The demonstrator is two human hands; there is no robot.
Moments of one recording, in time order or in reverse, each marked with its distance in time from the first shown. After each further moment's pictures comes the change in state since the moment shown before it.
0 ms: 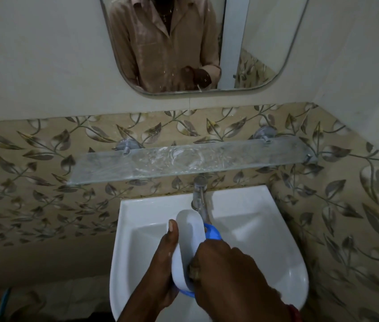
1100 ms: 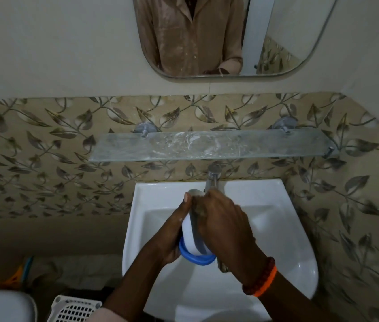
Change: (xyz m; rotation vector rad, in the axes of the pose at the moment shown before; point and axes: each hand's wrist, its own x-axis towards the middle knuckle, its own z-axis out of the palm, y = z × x) left_hand 0.028 0.015 -0.022 0.198 -0.054 0.031; right_hand 0.053 0.008 0.016 -0.002 0.215 -0.108
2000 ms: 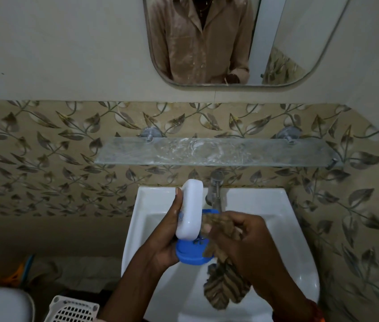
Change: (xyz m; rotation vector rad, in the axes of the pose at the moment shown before) left_hand -0.009 0.015 0.008 -0.320 0.013 -0.149; right_hand -0.033 0.026 -0.019 1.002 -0.027 0.220
